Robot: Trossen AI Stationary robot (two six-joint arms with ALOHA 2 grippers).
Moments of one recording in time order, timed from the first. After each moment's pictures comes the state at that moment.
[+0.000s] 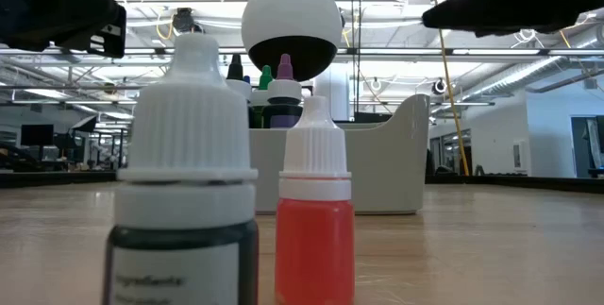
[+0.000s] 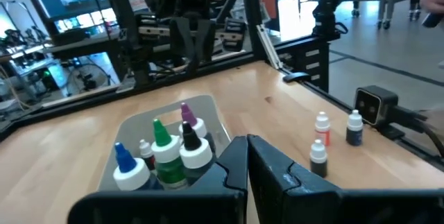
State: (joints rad) left arm -0.67 1.30 0.17 1.06 -0.42 0.15; right arm 0.70 1.52 0.58 0.58 0.78 0.00
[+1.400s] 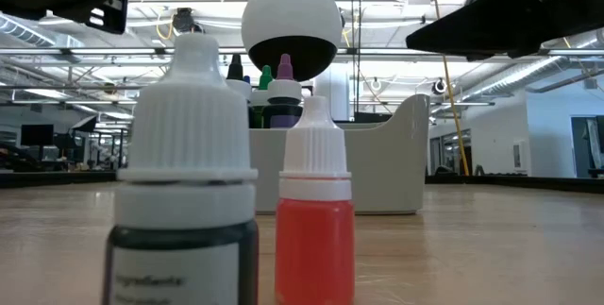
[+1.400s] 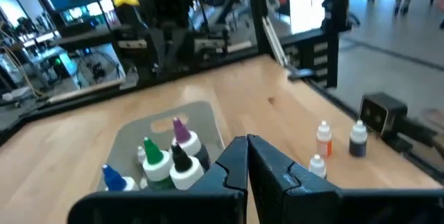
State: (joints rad) left arm -0.72 1.30 0.32 0.85 -0.52 0.12; right arm 0.62 1.52 0.46 0.81 0.78 0.00
